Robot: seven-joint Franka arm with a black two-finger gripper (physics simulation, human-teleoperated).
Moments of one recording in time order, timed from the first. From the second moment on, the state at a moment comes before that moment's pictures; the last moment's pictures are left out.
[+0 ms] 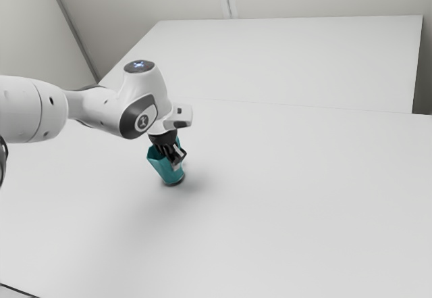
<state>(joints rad) -0.03 0.14 -0.04 -2.15 0.12 2.32 0.24</state>
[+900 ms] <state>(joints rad) -0.03 0.02 -0.04 -2.15 0.11 2.30 0.23</state>
